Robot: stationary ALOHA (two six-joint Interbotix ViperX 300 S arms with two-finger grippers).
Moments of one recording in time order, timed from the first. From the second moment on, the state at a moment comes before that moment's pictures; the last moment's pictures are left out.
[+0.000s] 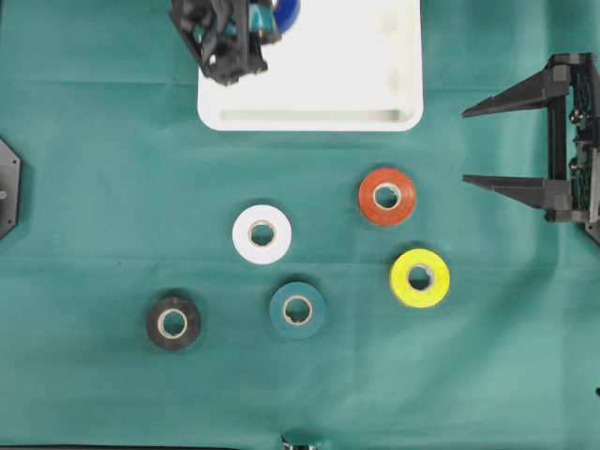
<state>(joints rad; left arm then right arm) 0.32 -0.06 0.07 0.01 0.98 0.09 -0.03 -0.85 1.15 -0.01 -0.15 0.03</state>
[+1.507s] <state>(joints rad) 0.36 0.06 0.17 0.01 0.81 0.09 -0.03 -0.85 1.15 -0.01 -0.13 0.03</state>
